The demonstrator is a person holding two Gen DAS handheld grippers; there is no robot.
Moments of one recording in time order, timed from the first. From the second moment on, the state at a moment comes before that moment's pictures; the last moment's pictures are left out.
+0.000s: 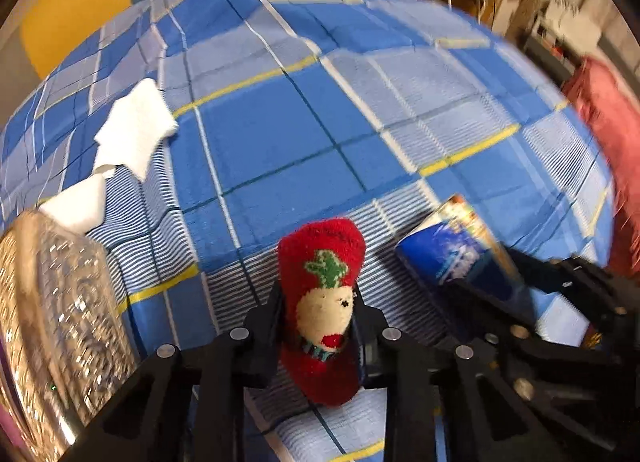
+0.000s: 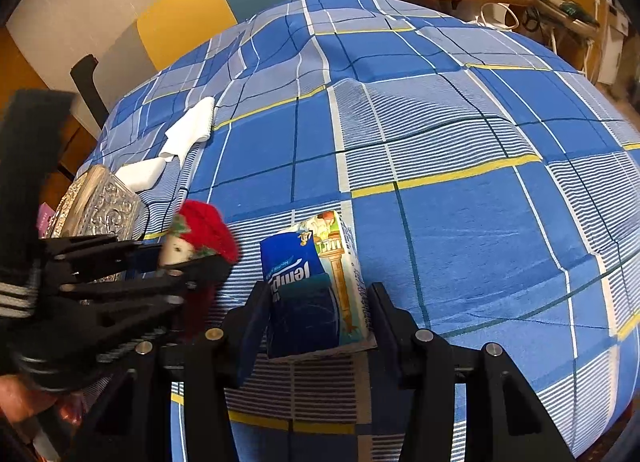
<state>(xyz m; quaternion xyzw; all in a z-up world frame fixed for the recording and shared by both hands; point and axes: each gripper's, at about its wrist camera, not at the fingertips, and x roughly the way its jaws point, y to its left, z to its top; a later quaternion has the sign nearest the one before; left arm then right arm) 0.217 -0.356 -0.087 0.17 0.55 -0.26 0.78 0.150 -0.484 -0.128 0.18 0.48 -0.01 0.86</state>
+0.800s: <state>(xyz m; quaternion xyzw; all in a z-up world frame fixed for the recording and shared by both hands) 0.156 -0.152 0.030 -0.03 0.40 -0.24 0.89 0.142 -0.448 -0.113 0.08 0.45 -0.02 0.89</state>
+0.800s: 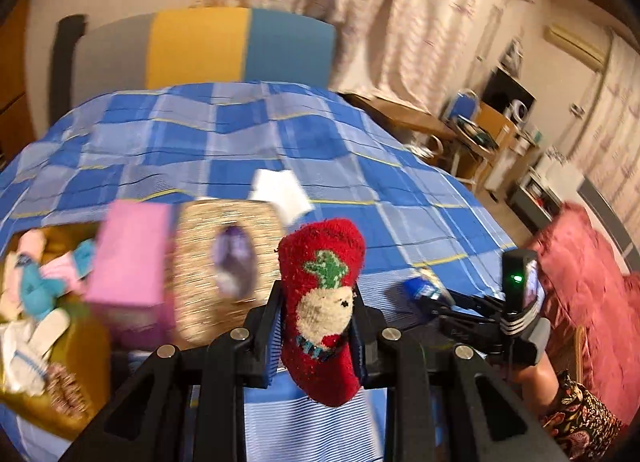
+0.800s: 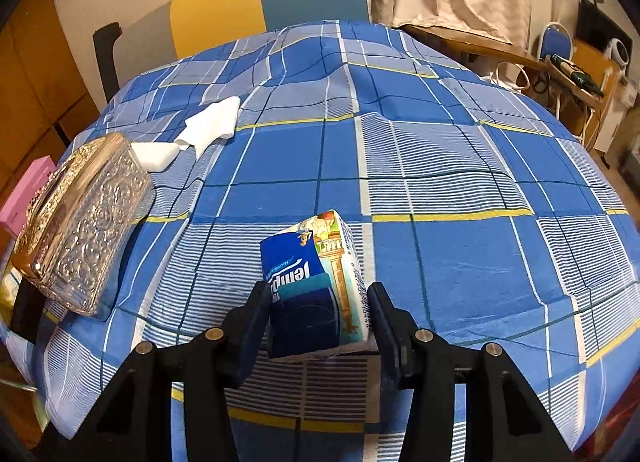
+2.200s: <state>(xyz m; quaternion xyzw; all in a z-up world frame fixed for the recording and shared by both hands) 0.188 0.075 -0.099 -0.08 0.52 0.00 0.85 0.088 -0.353 -0.008 0.00 0.37 -0.02 0.93</state>
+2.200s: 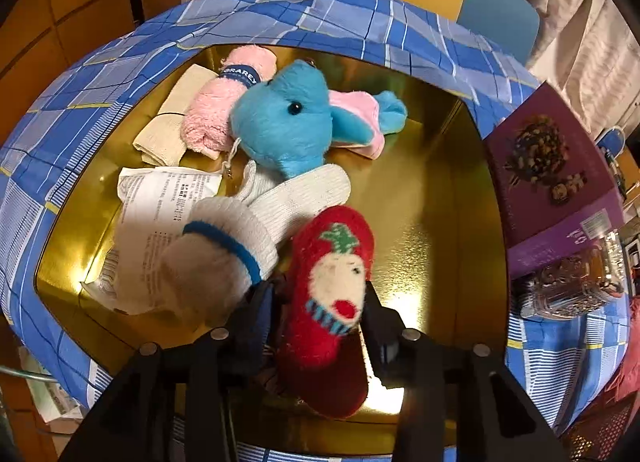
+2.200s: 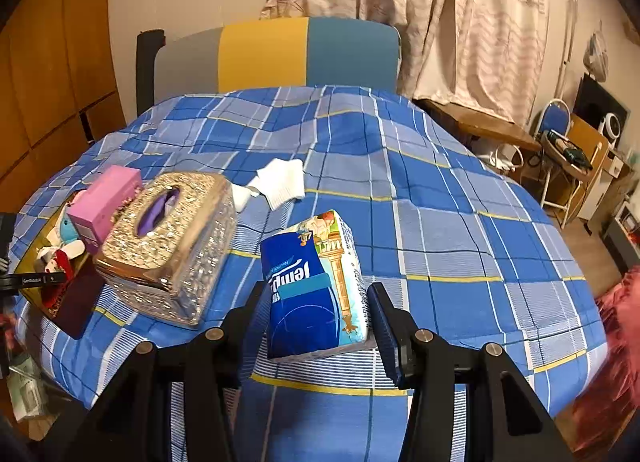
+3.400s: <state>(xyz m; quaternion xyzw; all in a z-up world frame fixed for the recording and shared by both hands) 0.102 0.118 -0.065 -0.14 0.42 -0.07 0.90 0.131 -0.109 0.038 -0.02 0.35 0.20 0.92</state>
